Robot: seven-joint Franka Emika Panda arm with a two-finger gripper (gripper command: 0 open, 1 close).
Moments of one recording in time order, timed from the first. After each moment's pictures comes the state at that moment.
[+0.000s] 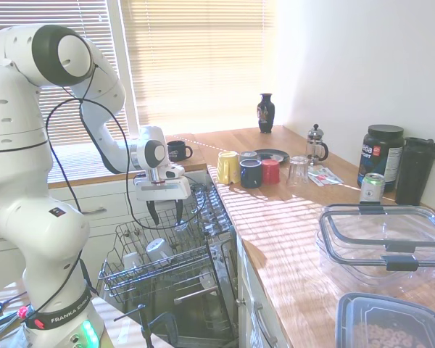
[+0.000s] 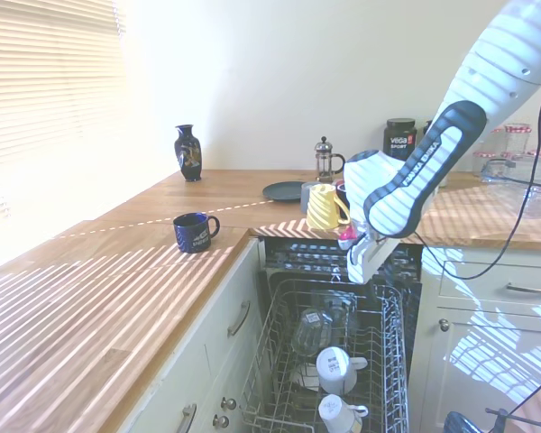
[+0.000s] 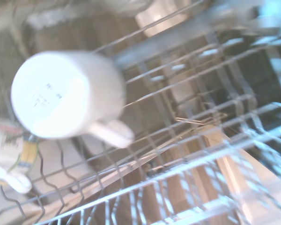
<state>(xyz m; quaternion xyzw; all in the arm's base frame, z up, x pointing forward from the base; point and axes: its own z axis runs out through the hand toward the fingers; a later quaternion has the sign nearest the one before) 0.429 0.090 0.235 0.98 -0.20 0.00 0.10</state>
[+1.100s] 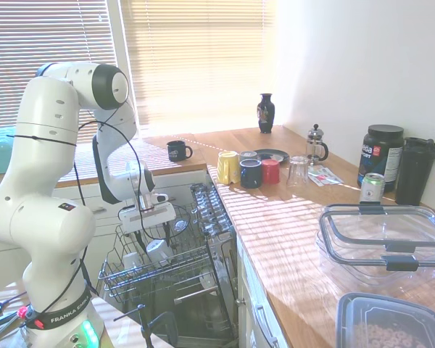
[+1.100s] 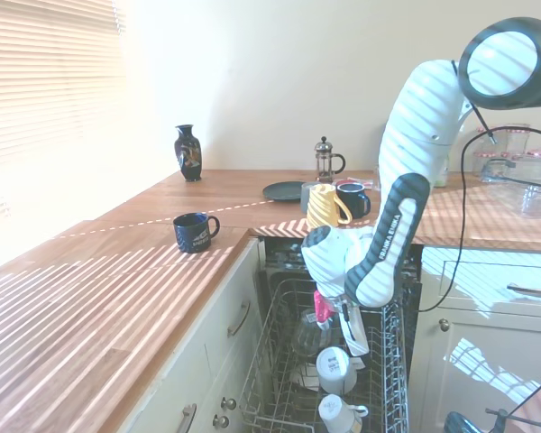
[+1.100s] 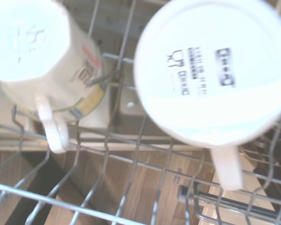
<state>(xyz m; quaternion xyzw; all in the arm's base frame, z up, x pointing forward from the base) 0.429 0.163 0.113 0.98 0.10 -0.08 0.16</state>
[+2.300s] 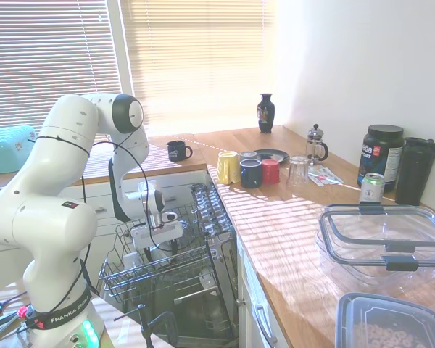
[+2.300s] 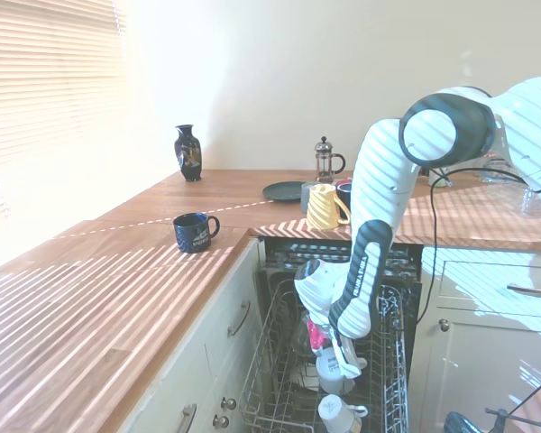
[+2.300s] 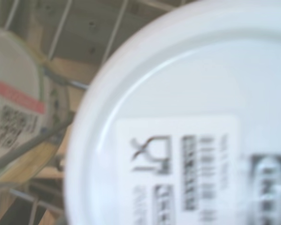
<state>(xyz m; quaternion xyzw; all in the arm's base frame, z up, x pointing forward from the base) 0.467 0.159 0.024 0.98 0.12 -0.09 0.14</state>
